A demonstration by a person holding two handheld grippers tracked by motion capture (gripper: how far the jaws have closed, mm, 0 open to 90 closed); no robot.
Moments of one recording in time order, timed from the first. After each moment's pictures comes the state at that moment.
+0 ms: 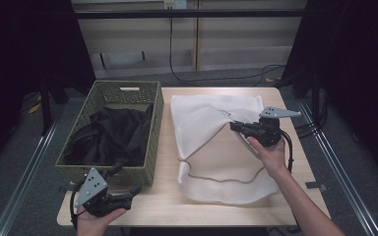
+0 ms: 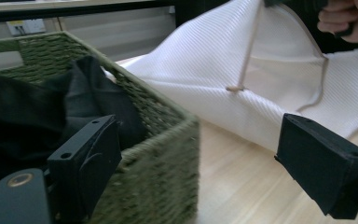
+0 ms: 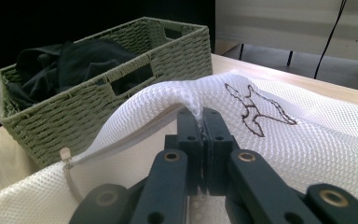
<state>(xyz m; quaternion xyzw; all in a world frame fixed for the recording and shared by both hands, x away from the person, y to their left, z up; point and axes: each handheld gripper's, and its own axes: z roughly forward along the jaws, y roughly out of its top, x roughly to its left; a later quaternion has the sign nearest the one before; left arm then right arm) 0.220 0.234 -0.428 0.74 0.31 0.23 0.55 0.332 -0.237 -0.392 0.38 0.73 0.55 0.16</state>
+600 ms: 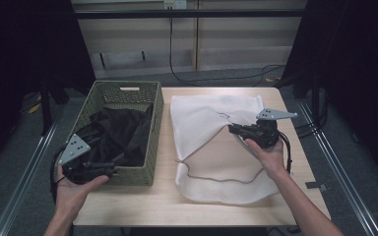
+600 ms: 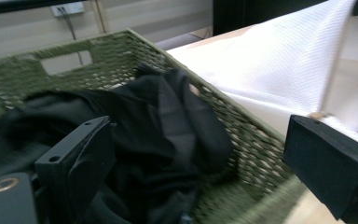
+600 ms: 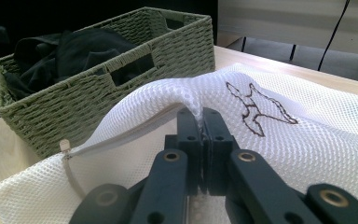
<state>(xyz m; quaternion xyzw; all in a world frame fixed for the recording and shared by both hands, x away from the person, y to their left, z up) 0.283 0.268 -0.381 0.76 0.35 0.26 0.48 0.333 -0.235 -0.399 0.38 0.74 0.54 0.15</state>
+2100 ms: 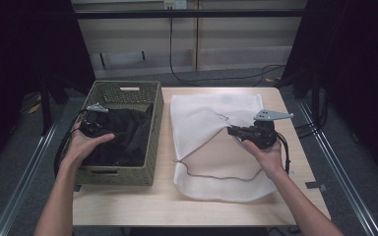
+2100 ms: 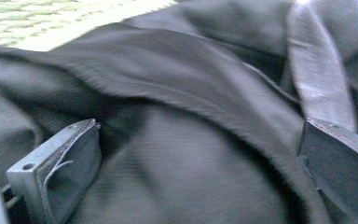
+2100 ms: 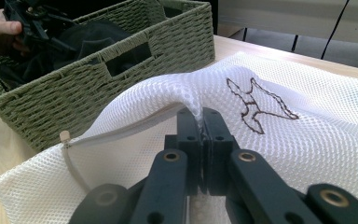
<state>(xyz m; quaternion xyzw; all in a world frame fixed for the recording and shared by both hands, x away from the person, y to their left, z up) 0.434 0.276 -0.422 0.85 0.39 0.11 0.35 0.338 -0.233 -0.408 0.38 0.74 0.53 0.14</state>
